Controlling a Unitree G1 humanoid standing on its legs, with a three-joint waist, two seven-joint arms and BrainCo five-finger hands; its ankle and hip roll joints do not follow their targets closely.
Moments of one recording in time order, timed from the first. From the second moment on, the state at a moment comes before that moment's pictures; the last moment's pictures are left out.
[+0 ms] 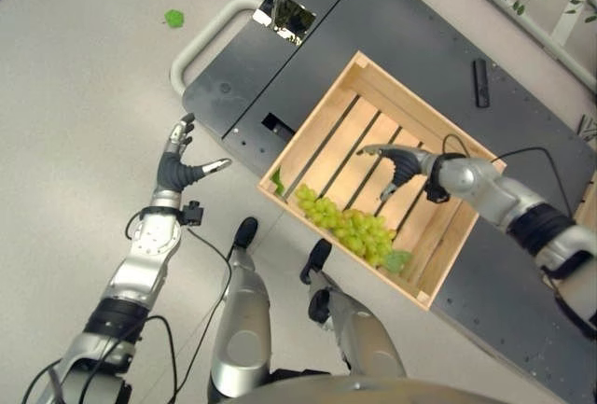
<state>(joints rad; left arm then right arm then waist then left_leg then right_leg) -0.23 0.59 -0.14 0.22 -0.21 -0.27 0.24 -0.78 -0.81 0.82 0.52 -0.17 -0.15 0.28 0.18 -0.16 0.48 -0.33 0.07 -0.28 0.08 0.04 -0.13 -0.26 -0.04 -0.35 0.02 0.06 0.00</state>
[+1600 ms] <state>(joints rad) -0.33 0.55 -0.21 0.30 -0.21 -0.27 0.29 -0.98 -0.53 0.86 0.85 -0.32 -0.09 0.22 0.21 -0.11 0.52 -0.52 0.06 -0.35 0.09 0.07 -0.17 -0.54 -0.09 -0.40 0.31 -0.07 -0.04</state>
